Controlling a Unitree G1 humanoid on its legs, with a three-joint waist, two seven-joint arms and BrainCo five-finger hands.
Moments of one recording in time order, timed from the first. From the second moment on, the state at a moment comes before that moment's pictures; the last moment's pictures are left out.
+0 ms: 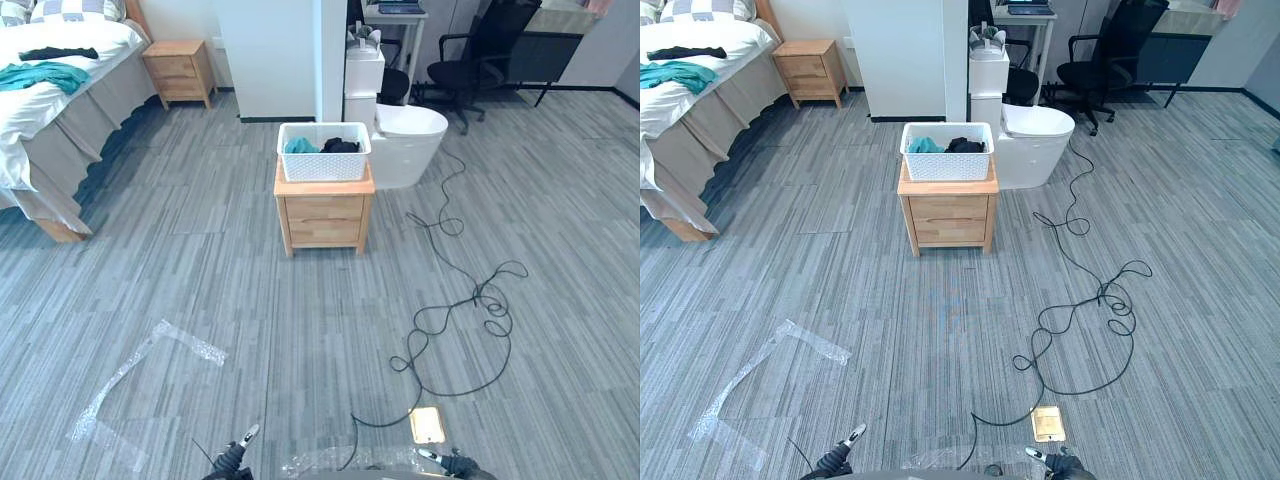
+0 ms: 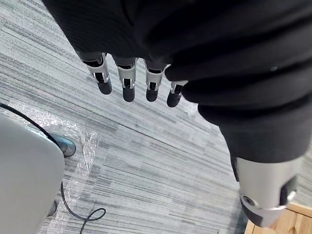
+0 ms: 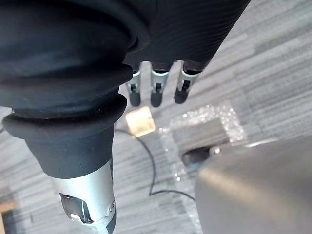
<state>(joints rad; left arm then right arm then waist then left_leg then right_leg) 0.09 0.08 0.12 1.14 -0.25 -0.07 0.04 0.00 -0.06 -0.32 1.21 0.01 0.00 -0.04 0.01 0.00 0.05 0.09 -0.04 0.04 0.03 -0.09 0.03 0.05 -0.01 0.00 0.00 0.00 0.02</state>
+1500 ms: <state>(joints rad) 0.05 0.05 0.21 1.14 -0.30 -0.08 0.02 -0.03 -0.04 -0.30 1.14 0.00 0.00 -0.02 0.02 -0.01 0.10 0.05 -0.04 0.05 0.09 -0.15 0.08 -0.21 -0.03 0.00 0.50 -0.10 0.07</state>
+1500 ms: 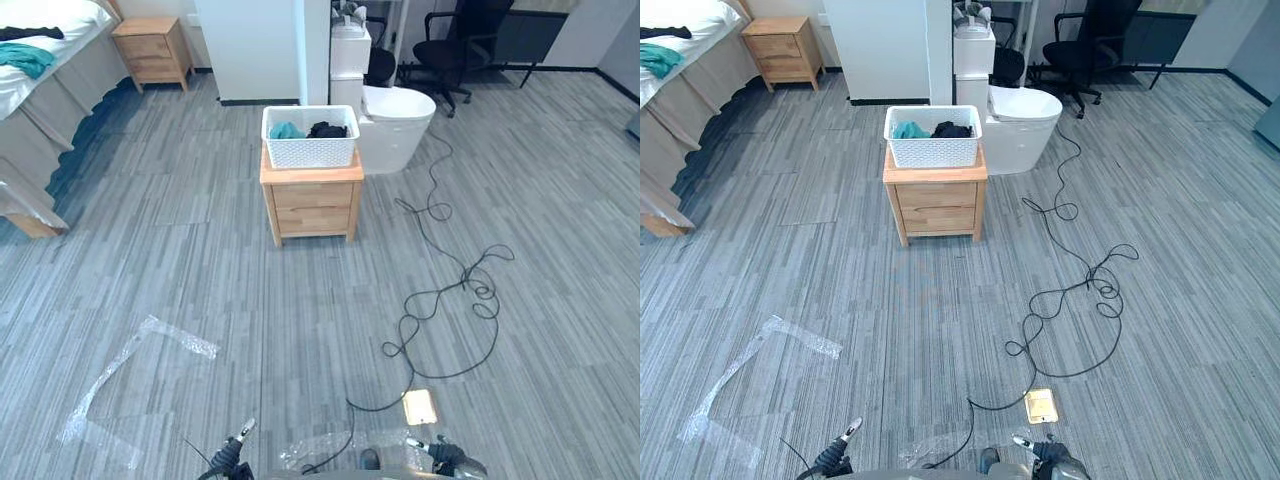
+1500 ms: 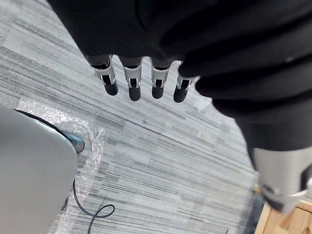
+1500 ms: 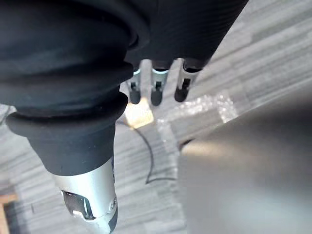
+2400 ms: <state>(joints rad) 0.07 0.03 0.32 1.02 -0.34 -0.09 0.02 -0.14 0.02 -0.21 1.05 0.08 0.00 -0.04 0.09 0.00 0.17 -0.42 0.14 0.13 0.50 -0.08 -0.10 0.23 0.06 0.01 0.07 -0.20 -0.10</state>
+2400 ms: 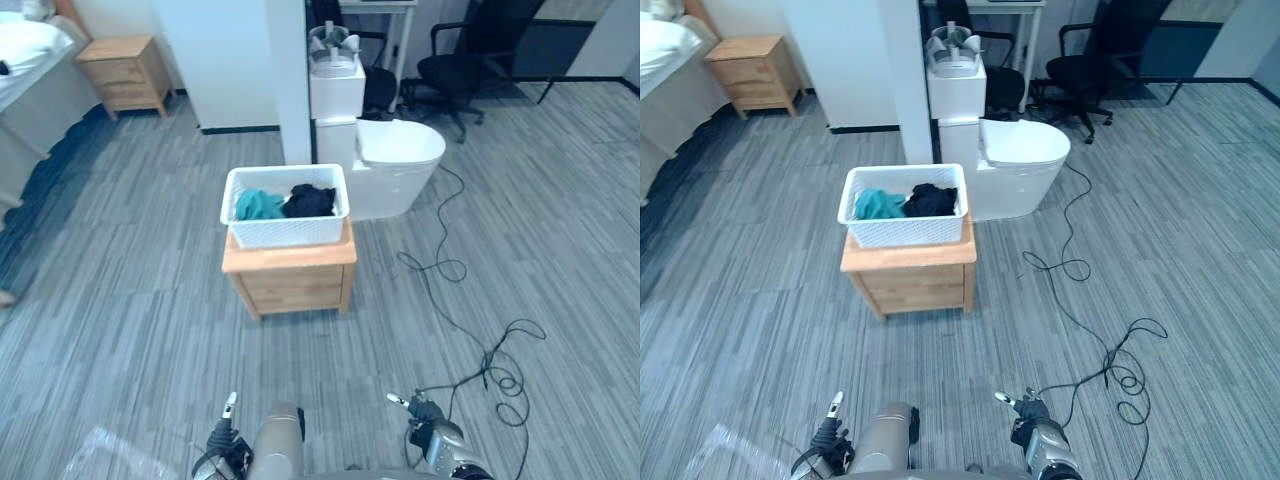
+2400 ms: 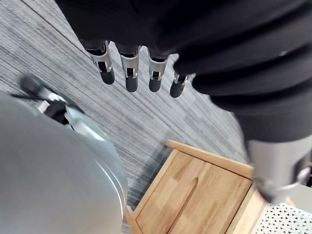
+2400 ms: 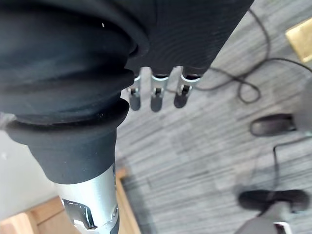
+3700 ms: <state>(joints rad) 0.23 0.11 0.59 1.06 -0.38 -0.09 0.01 0.20 -0.08 -0.23 0.36 0.11 -0.06 -0.06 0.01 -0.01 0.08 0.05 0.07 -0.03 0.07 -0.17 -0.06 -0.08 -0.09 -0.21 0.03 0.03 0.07</state>
